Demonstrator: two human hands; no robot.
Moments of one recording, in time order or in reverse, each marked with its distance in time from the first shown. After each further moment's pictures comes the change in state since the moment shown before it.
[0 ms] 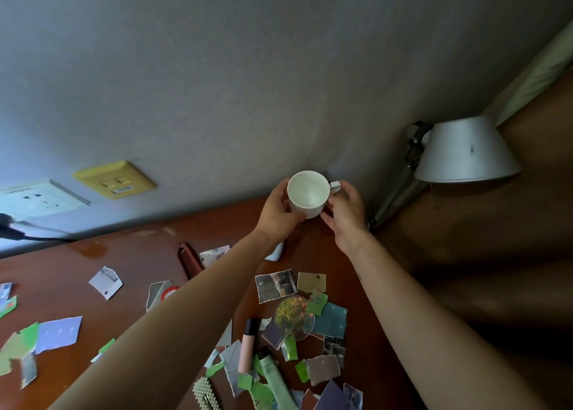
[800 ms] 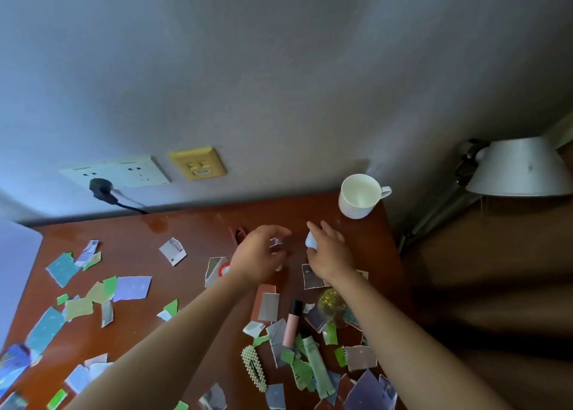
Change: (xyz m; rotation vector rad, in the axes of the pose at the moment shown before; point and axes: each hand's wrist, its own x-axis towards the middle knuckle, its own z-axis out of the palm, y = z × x) left_hand -0.106 -0.023 -0.112 0.734 0.094 0.008; right_hand -0.058 0.088 0.038 -1.408 -0.409 -0.445
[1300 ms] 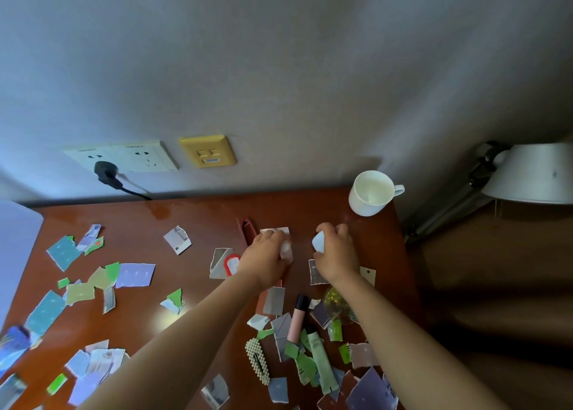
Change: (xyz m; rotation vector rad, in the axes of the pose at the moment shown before) left_hand -0.002 -0.023 0.014 0.267 -0.144 -0.033; right_hand -0.002 -0.006 0.017 -0.027 0.158 0.058
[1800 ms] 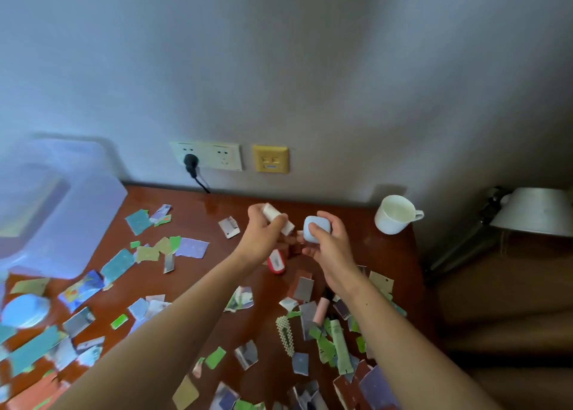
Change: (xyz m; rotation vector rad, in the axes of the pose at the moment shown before) left_hand -0.112 0.003 -0.087 -1.129 0.378 -0.148; right_hand -0.101 -0.116 -0.049 1.250 -0.155 0.073
